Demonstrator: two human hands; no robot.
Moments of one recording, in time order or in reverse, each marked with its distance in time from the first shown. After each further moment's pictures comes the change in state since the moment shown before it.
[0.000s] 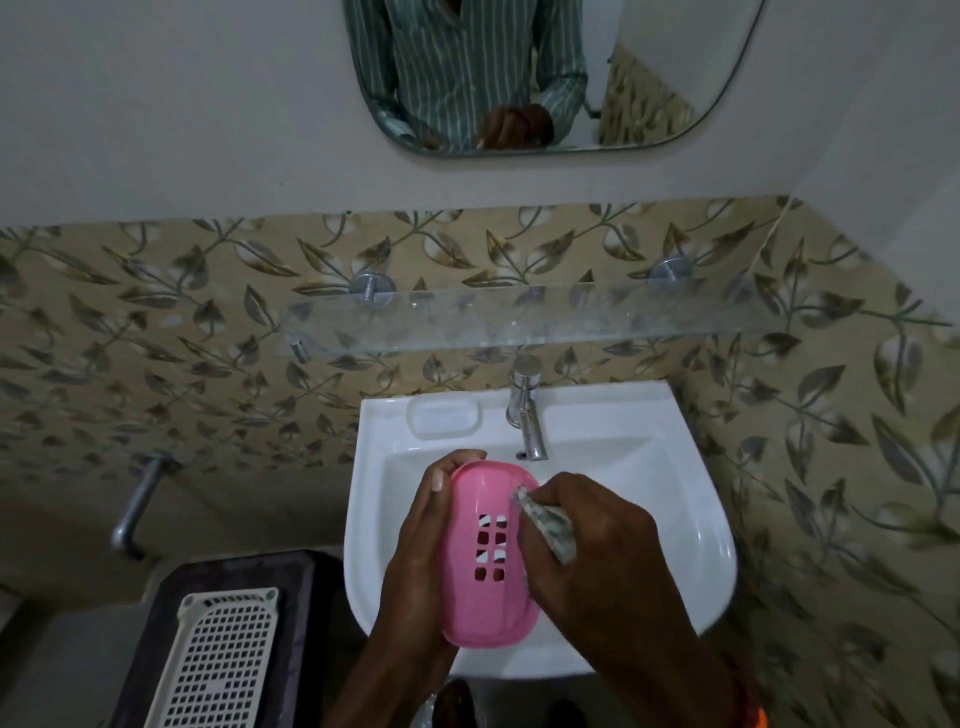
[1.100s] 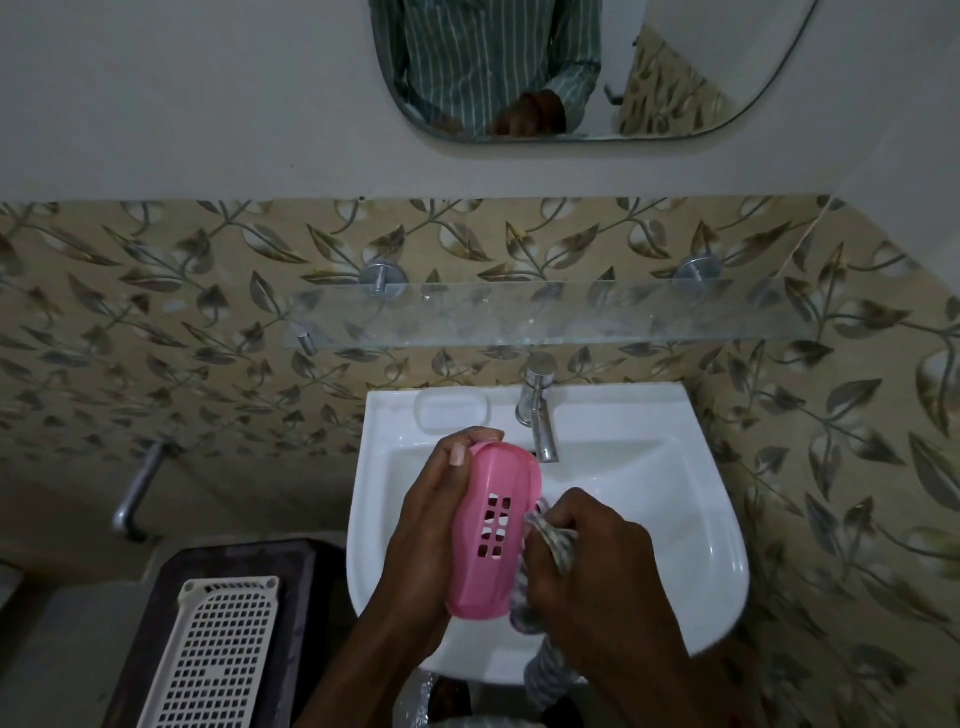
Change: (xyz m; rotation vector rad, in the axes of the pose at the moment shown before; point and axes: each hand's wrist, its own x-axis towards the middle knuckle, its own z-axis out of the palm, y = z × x) left_hand 0.021 0.023 0.000 0.184 -0.047 0.060; right_hand 0.008 0.009 0.027 0.146 -0.030 0.300
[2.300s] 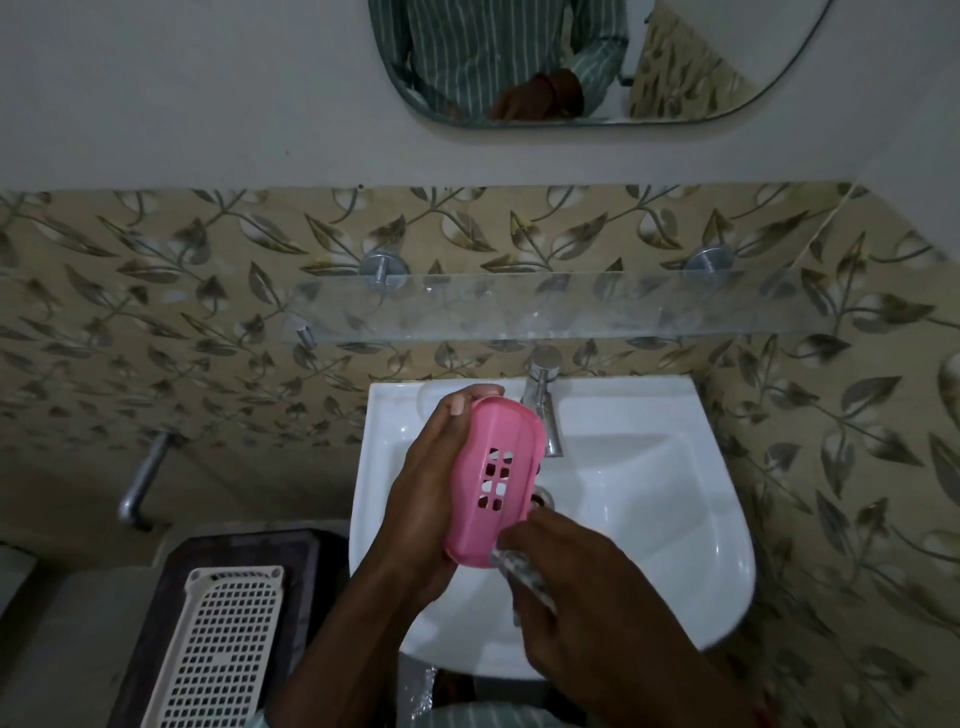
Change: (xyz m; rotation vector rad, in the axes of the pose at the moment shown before) left_hand 0.028 0.019 0.002 -0.143 -0.089 0.000; right_hand -0.003 -0.006 -0.013 -0.139 -0.293 -0.388
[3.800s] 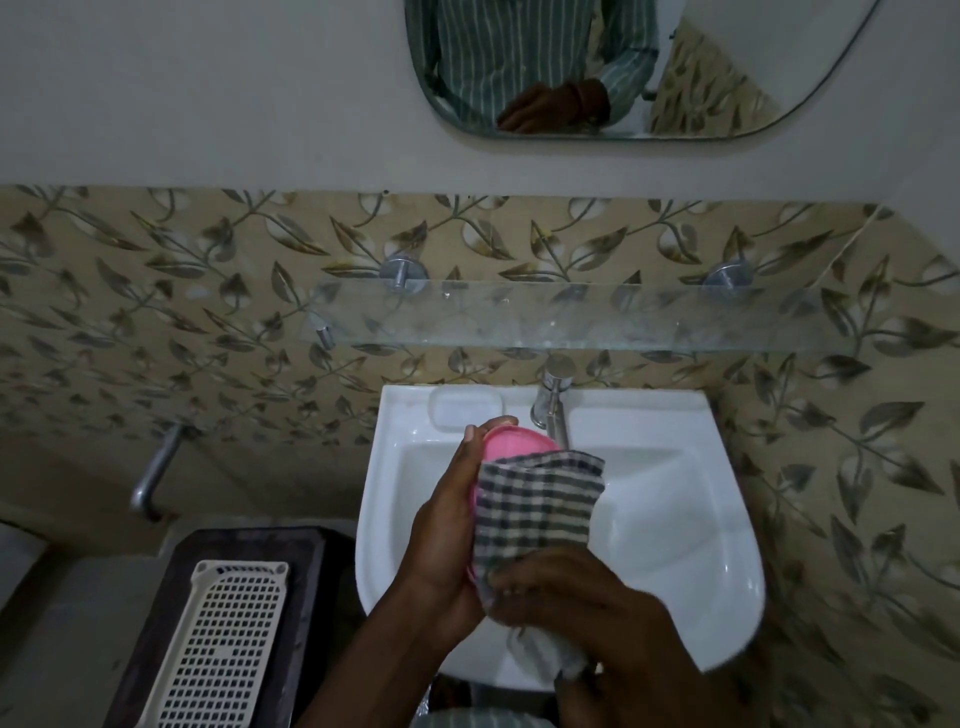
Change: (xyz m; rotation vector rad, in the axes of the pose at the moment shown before) left_hand -0.007 -0.021 0.002 -0.300 0.060 -0.344; right_hand -0.013 0.003 -0.006 0.260 0.104 -0.250
